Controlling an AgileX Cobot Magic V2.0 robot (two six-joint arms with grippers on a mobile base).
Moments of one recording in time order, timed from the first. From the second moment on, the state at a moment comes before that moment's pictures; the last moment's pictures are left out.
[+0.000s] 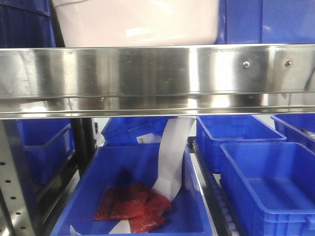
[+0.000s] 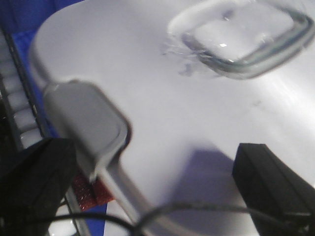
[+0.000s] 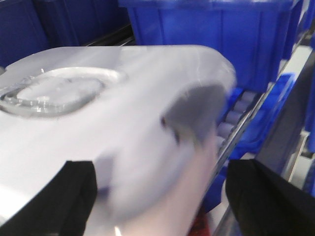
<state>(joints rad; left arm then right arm) -0.07 1.70 -1.71 -0.72 0.84 0.68 0.03 1.77 -1.73 1.04 0.73 -0.90</state>
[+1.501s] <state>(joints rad) -0.07 0.69 -0.66 -0.40 0.27 0.43 0.02 0.41 -0.40 0.95 0.06 -0.83</state>
